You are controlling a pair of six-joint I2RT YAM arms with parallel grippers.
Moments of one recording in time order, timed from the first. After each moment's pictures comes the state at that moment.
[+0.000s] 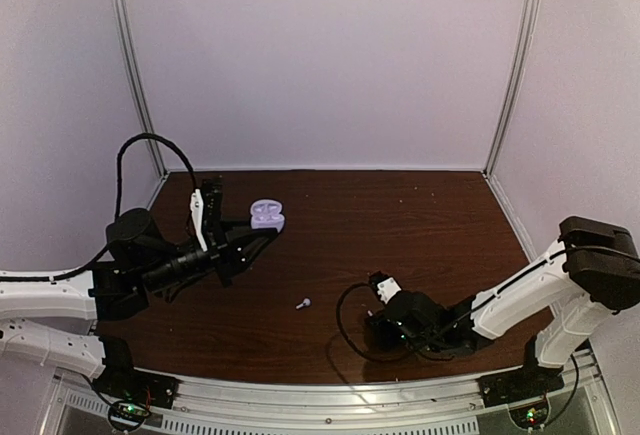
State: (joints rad) left arm -1.02 0.95 0.53 0.52 0.09 -0.10; right arm 1.20 1.61 0.49 0.34 0.40 0.58
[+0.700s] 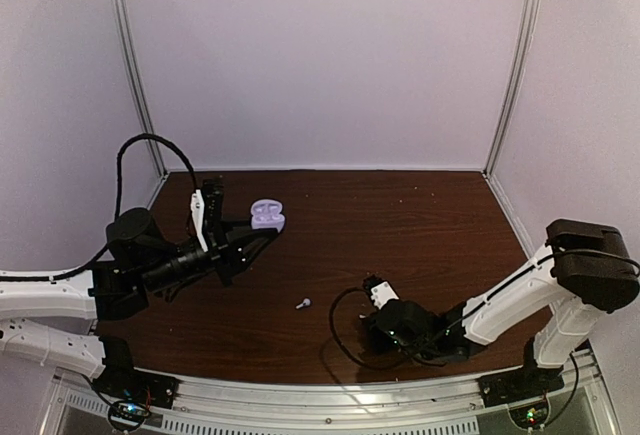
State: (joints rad) left arm -1.02 0.95 0.53 0.52 0.09 -0.07; right arm 1.25 1.67 0.51 0.38 0.48 0.57
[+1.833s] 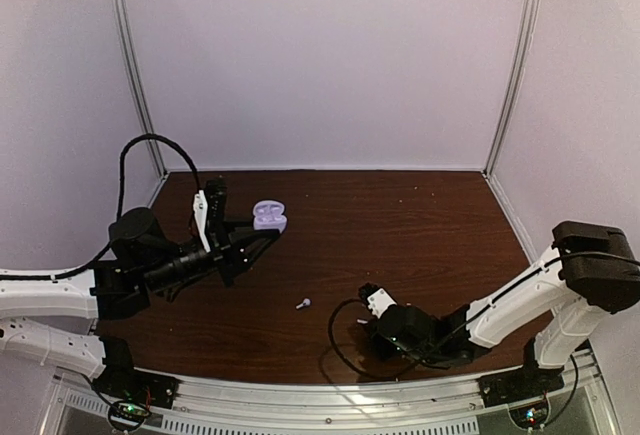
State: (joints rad) left arm -1.02 0.96 0.54 0.51 0.09 -0.06; right arm 1.29 1.64 0.50 0.35 0.47 0.49
